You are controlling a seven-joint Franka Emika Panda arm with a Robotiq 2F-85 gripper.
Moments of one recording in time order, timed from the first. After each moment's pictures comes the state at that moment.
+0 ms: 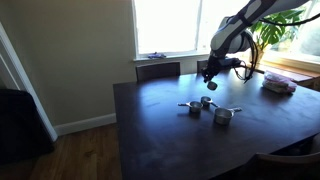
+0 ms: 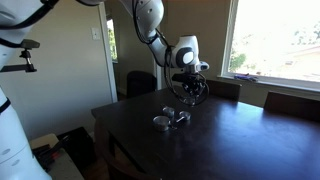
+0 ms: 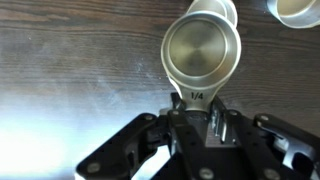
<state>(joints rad) -0.12 0.69 -0.02 -1.67 0.00 2.64 -0.06</state>
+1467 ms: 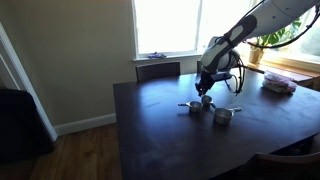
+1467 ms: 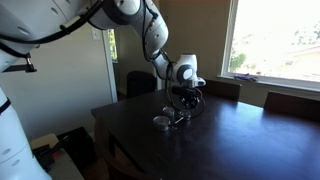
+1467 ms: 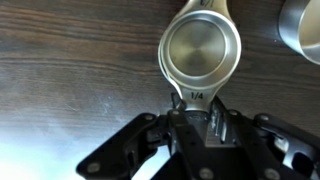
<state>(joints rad) -0.11 0.91 0.00 -1.49 0.00 2.57 -0.07</state>
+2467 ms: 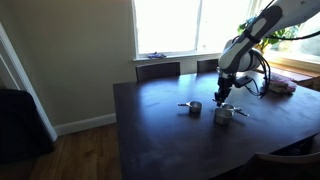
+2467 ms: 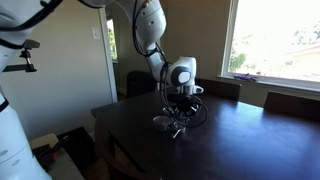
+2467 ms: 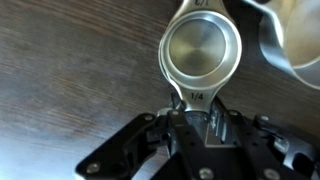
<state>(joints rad) -0.19 0.71 0.02 -1.86 -0.02 2.58 -0.36</state>
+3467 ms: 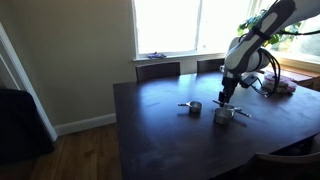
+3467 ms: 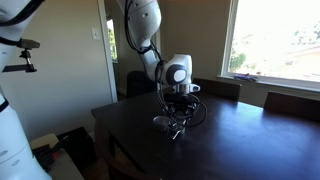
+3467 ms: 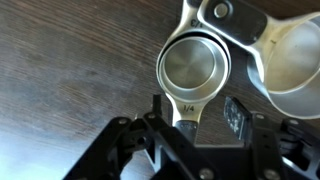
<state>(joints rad) -0.20 0.63 0.02 -1.99 -0.06 2.65 -0.39</state>
